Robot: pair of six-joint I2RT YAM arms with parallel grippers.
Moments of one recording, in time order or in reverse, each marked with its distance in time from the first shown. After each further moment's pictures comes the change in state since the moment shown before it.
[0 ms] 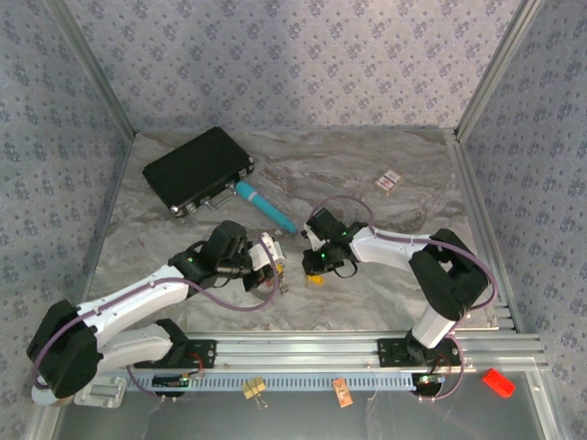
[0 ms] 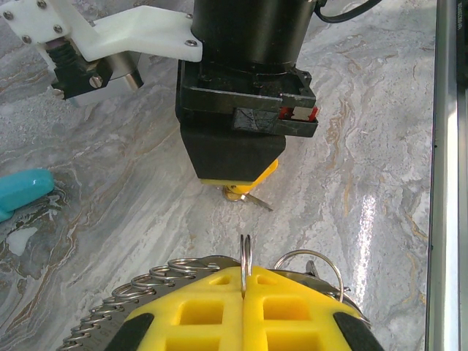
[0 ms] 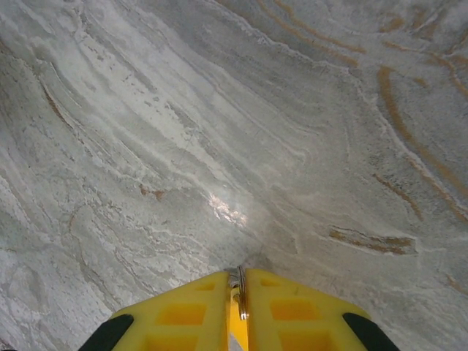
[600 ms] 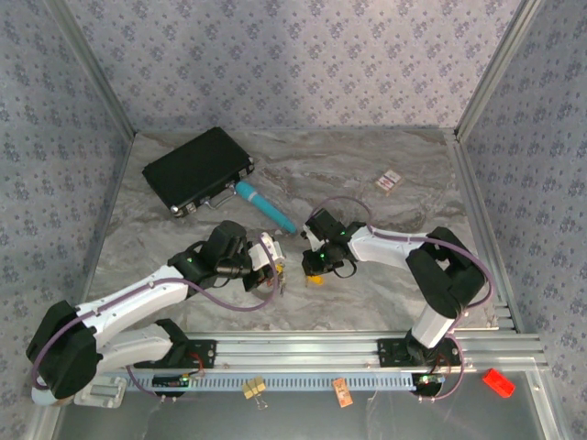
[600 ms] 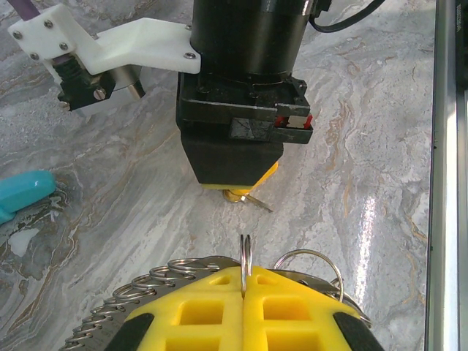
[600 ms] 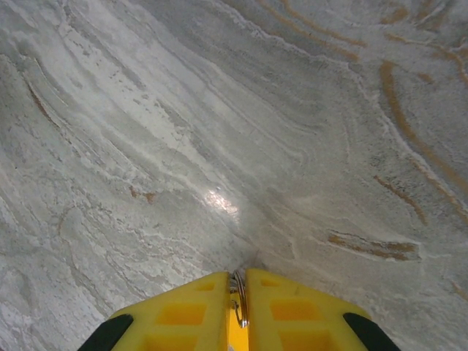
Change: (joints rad) left arm 0.000 -0.005 0.000 0.000 0.000 0.000; right arm 0.000 0.021 0.010 -0.007 0.000 -0.001
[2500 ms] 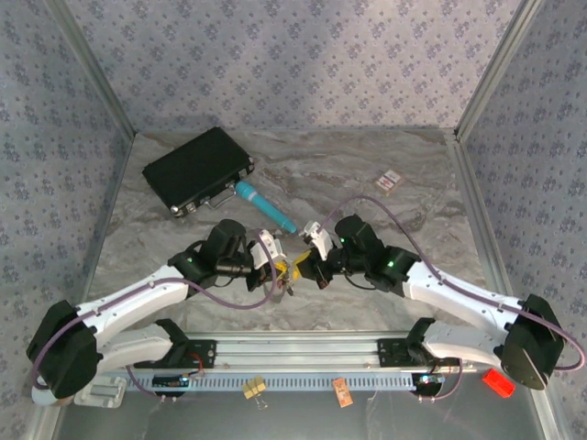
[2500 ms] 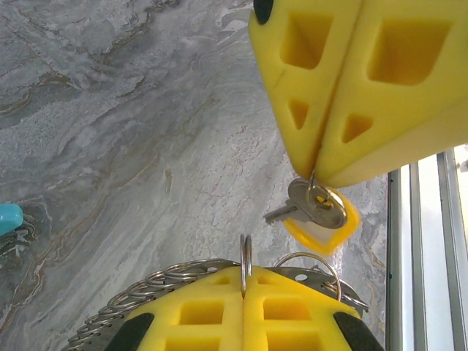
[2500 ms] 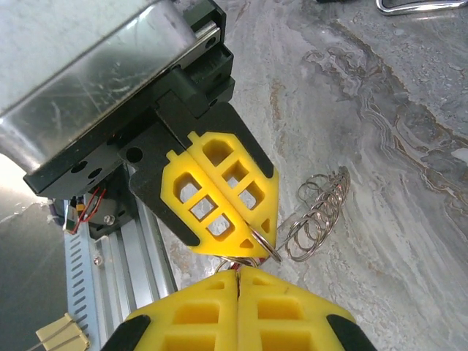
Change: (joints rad) left arm 0.000 0.003 -0.001 0.061 0.099 -0.069; right arm 0.117 -0.581 -0.191 0.239 -0.164 -0.243
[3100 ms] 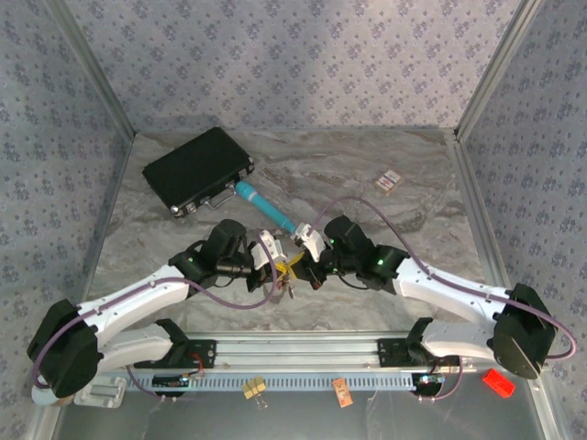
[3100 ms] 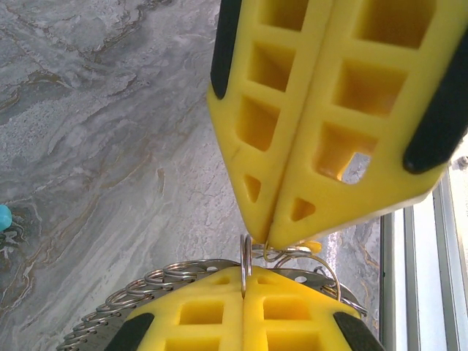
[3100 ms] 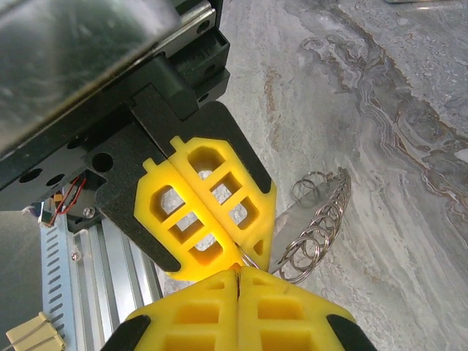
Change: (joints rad) left arm 0.000 0.005 0.000 0.000 0.015 0.000; right arm 0.034 0.073 0.022 0.010 0.042 -0.035
